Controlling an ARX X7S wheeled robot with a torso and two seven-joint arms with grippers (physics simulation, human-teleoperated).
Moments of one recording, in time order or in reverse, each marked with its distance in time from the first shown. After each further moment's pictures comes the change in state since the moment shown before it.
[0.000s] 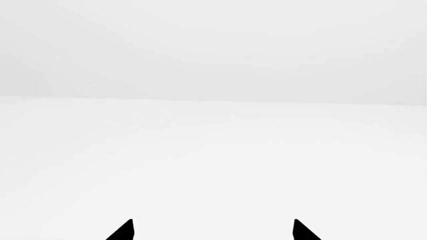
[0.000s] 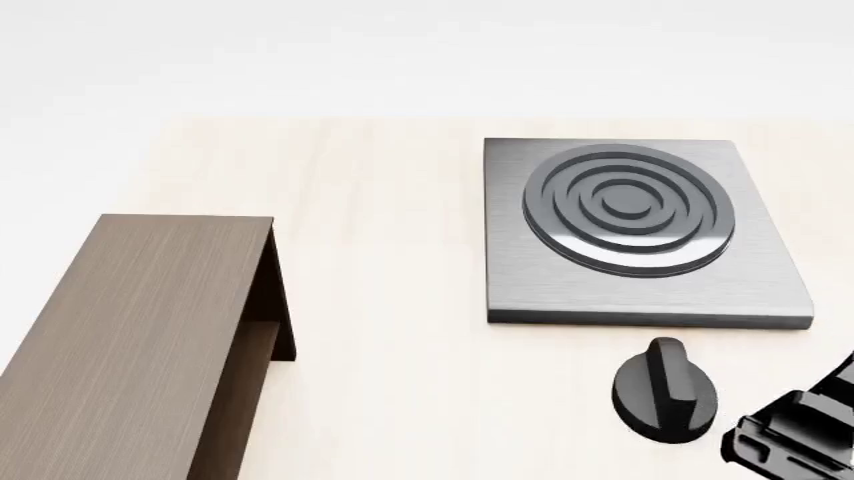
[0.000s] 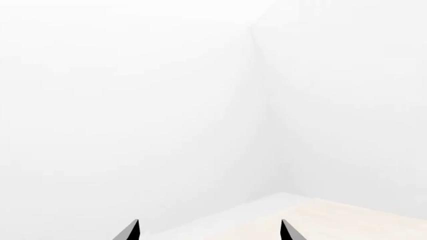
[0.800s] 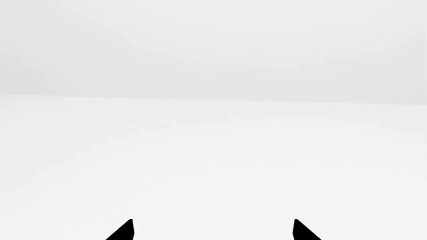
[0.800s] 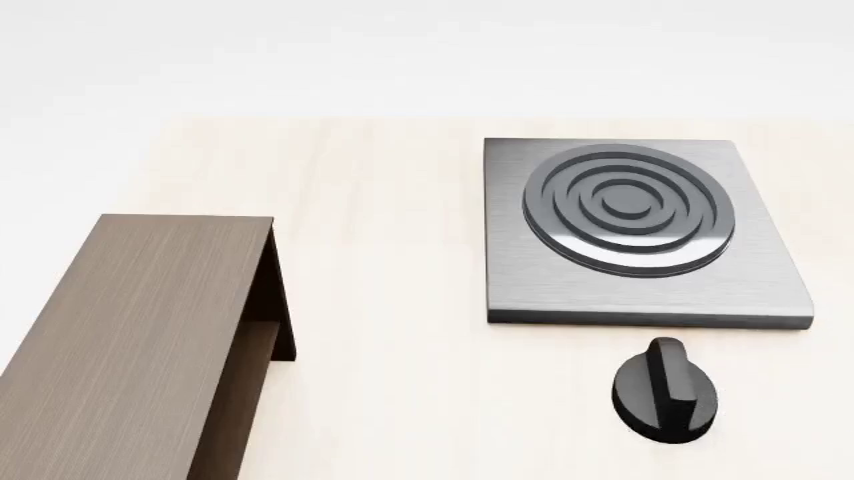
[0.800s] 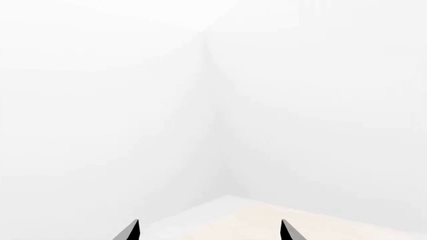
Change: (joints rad) left arm 0.007 -0.012 0.015 -0.012 -0.014 0.015 -0.010; right arm -0.063 0.143 0.310 -0.055 0.234 0.122 0.149
